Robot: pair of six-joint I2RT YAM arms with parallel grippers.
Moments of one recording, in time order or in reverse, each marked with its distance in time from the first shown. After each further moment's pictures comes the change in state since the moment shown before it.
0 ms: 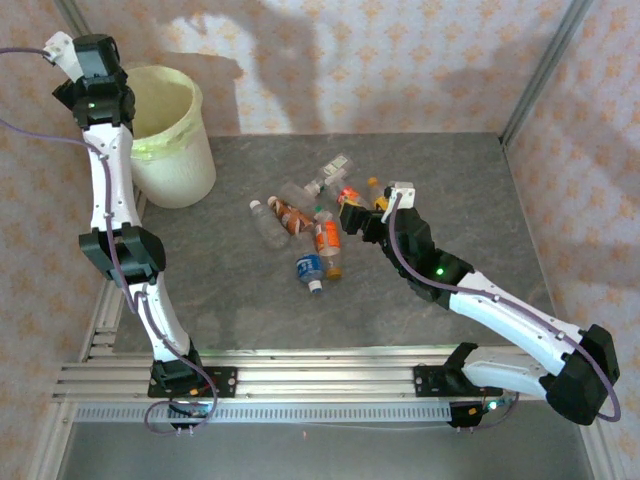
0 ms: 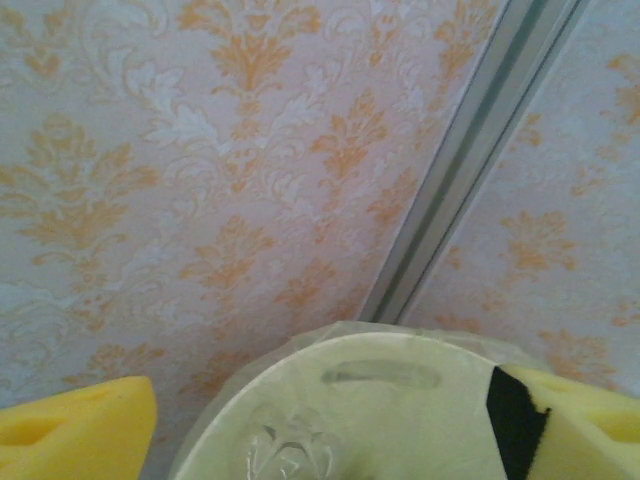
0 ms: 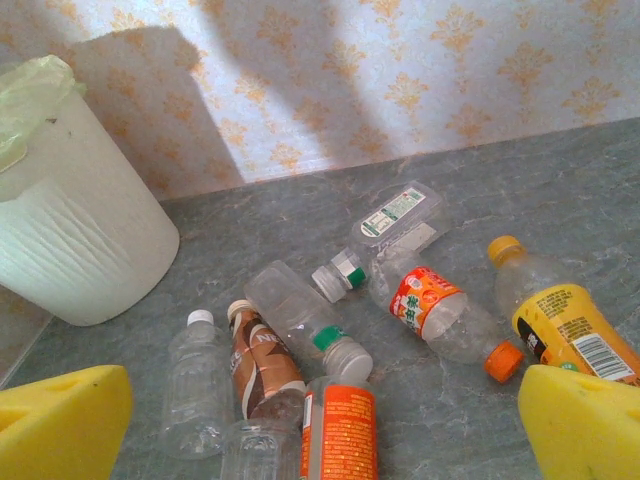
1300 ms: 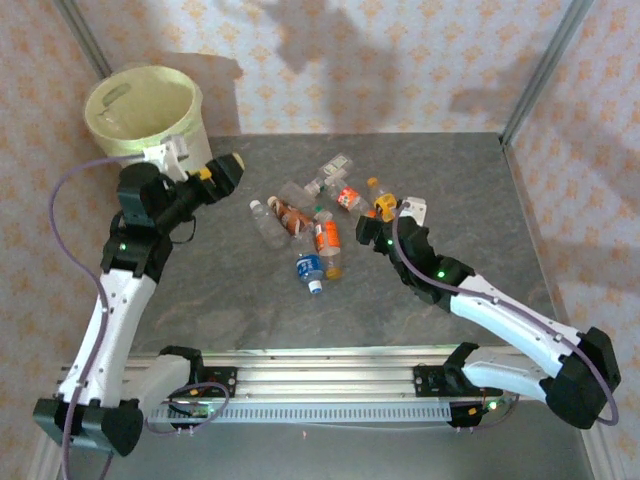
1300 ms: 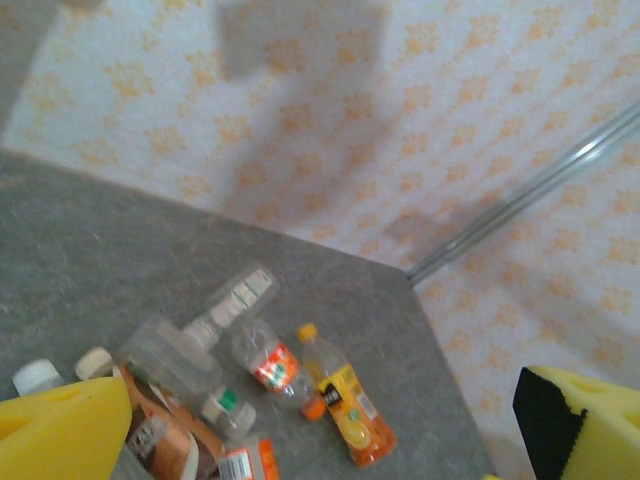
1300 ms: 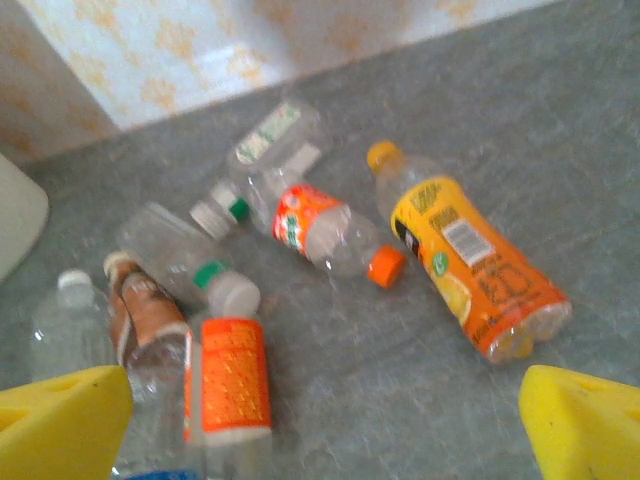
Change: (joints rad) left arm -0.351 -1.099 -1.352 0.347 0.944 -0.195; right arm -0.047 -0.004 -0.068 -0.192 0.064 0.142
